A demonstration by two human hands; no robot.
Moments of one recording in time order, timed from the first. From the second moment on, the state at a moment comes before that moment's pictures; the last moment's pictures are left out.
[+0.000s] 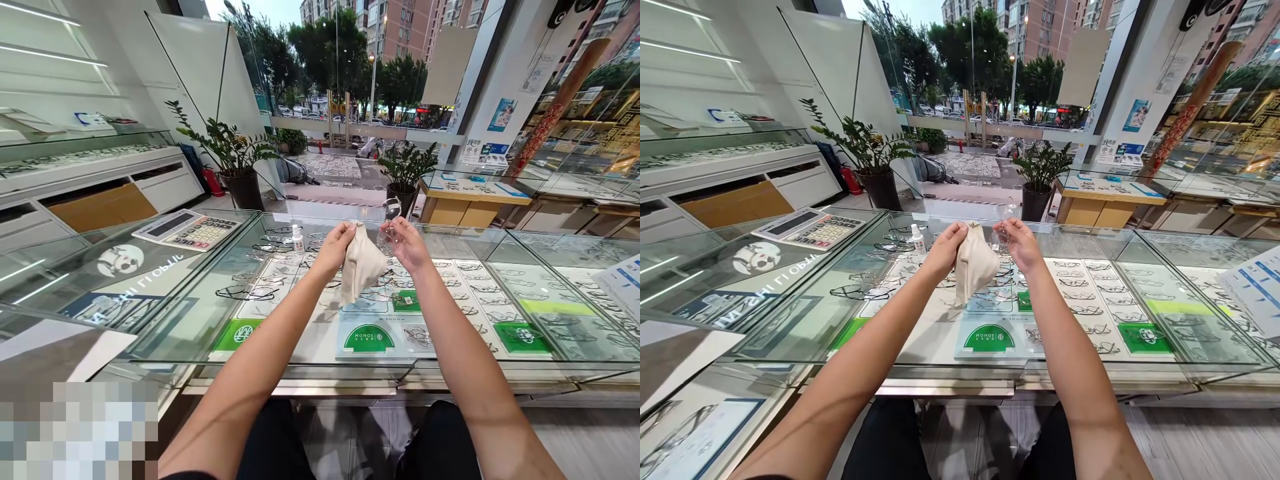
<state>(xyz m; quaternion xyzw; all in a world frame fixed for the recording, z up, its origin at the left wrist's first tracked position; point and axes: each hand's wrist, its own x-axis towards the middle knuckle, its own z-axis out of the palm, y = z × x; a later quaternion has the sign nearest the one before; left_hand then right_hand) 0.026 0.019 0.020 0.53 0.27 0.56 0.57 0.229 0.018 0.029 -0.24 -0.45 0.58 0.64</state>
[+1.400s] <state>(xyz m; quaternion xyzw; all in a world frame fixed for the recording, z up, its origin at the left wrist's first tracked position) 0.049 -0.007 0.021 0.55 0.24 0.54 0.59 0.182 0.001 0.020 -0.19 -0.43 0.62 0.62</state>
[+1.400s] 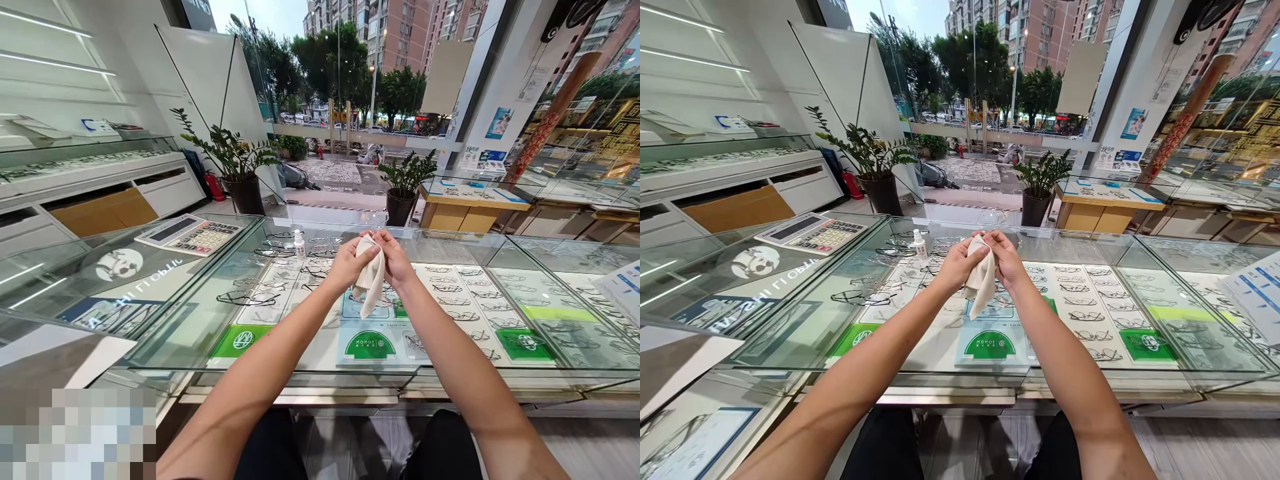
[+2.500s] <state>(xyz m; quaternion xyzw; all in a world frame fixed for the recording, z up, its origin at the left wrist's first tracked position) 0.029 0.017 0.019 0.59 0.29 0.58 0.48 0.202 0.002 0.030 -0.25 -0.50 0.60 0.58</state>
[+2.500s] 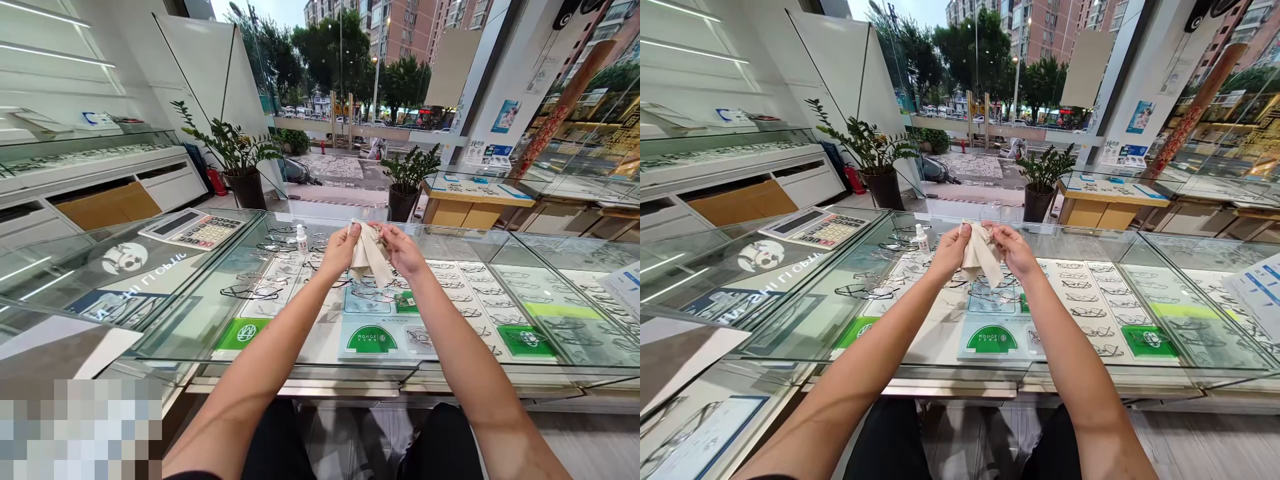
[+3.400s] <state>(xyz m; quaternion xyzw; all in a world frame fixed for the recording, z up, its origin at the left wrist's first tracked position) 0.014 0.010 0.036 0.59 0.25 0.56 0.52 0.195 -0.002 0.021 -0.26 -0.52 0.67 0.46</state>
